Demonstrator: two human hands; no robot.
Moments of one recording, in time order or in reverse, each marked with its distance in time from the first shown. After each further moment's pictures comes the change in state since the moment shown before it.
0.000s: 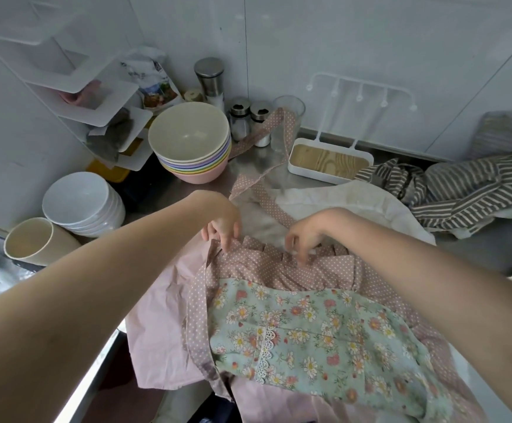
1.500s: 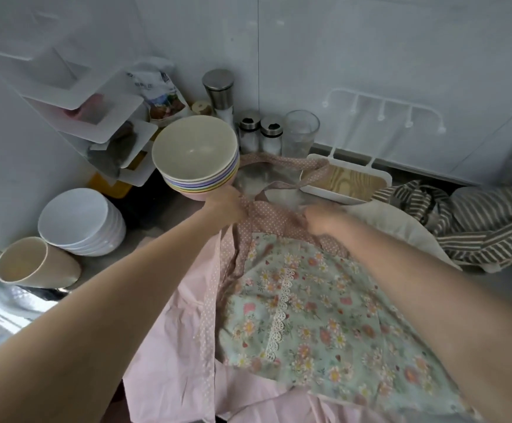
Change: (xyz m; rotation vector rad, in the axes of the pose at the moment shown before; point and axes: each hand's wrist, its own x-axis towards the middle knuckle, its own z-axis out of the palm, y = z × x) left_hand 0.031 -0.013 -0.033 -0.109 0.708 -0.116; right_hand 0.049 0.032 -0.041 -0.050 0.544 0.186
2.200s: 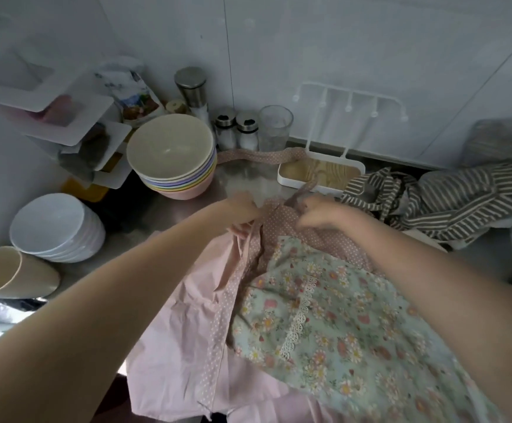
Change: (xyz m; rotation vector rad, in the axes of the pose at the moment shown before) left_hand -0.014 0.051 0.006 -0.695 -0.331 -0.062; right_hand -0.032 0.029 -0.003 0.390 -0.063 0.073
